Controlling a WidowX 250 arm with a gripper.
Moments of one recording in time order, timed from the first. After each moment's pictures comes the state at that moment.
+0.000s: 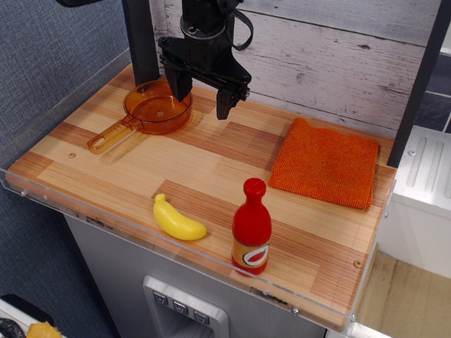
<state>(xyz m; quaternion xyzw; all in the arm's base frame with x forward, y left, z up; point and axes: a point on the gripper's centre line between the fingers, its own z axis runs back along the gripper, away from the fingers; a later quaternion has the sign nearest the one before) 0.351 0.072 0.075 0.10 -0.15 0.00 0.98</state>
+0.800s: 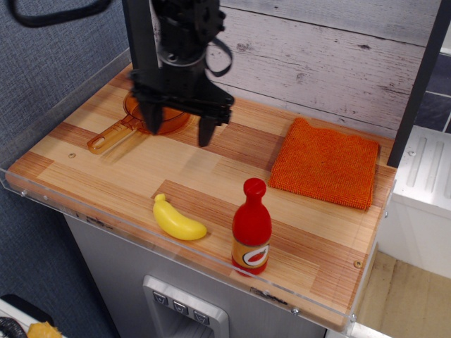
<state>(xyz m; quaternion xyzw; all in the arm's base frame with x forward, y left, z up) 0.295 0.074 0.072 0.11 -0.12 0.16 0.97</state>
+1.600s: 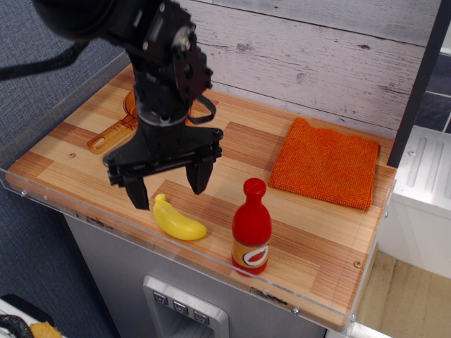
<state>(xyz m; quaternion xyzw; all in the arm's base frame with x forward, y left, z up) 0.239 0.045 0.050 0.05 -0.10 0.44 0.89</state>
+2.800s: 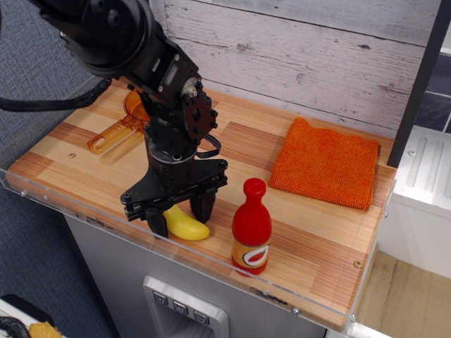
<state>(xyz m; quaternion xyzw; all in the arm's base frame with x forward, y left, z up) 0.236 0.039 0.008 0.03 -0.06 0.48 0.88</state>
